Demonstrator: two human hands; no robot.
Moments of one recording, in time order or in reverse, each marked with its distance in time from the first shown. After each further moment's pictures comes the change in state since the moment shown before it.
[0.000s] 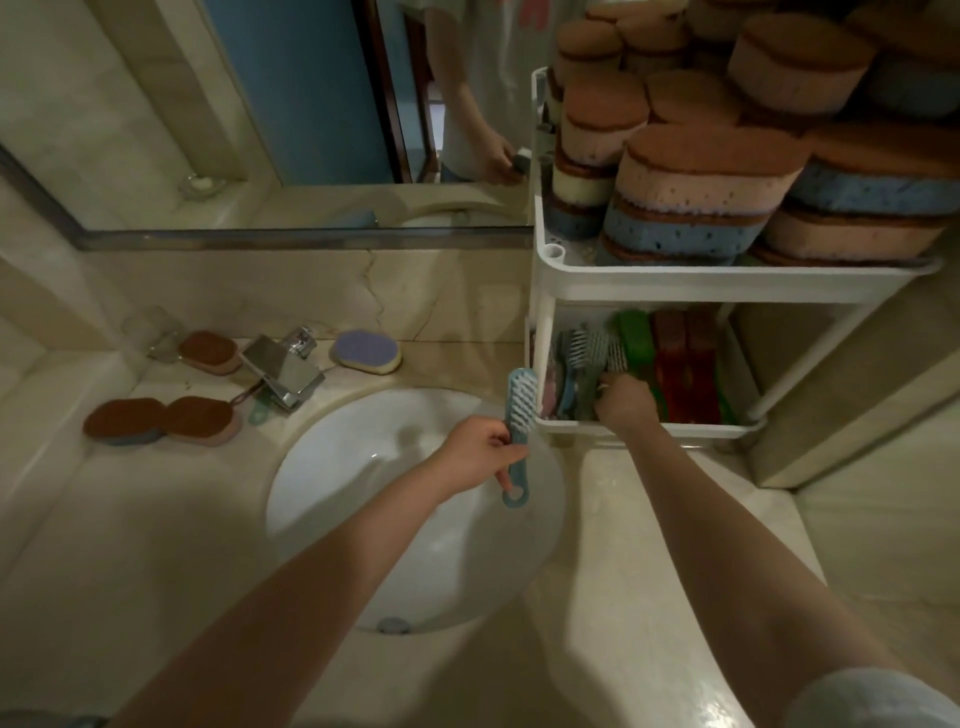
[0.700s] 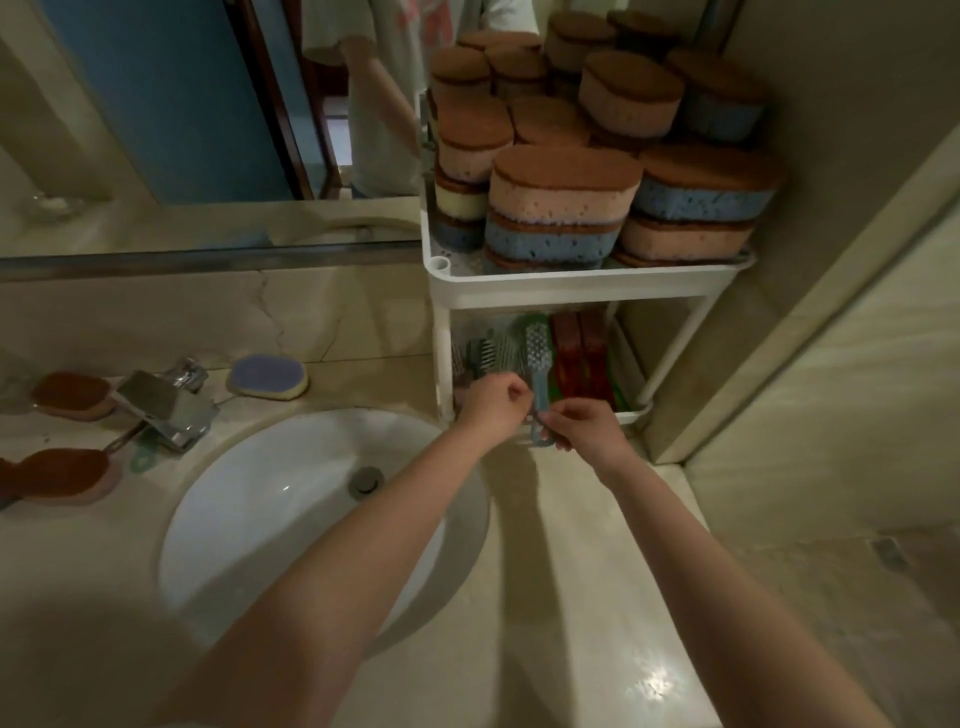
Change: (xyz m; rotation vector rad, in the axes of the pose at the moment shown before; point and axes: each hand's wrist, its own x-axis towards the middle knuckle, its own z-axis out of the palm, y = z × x) left_hand 0.063 0.077 0.075 0.330 0.160 0.235; right_hand -0.064 0.052 -0.041 0.842 -0.019 0.038
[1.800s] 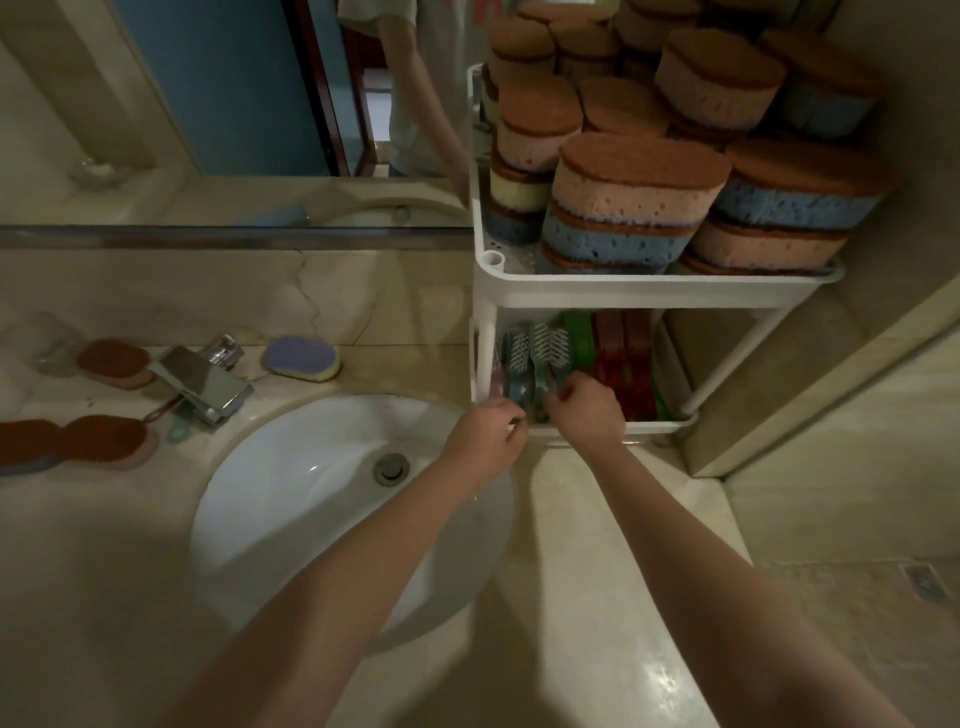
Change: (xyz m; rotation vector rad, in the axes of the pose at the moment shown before) left_hand -0.016 -0.068 0.000 0.115 0.109 0.224; right_hand 0.031 -0.025 0.048 -0.706 0.166 0.035
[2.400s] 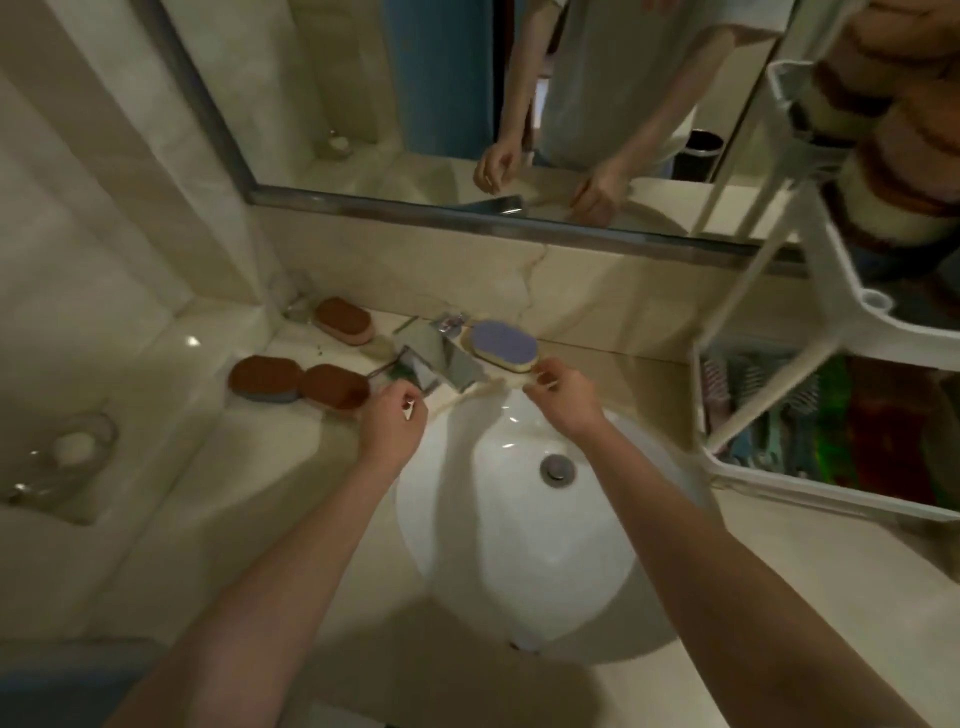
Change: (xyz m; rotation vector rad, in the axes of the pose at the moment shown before) left_hand -0.130 -0.232 -0.197 0.000 0.463 -0.577; right_hand -0.046 -0.213 0.152 0.227 -0.389 -0.321
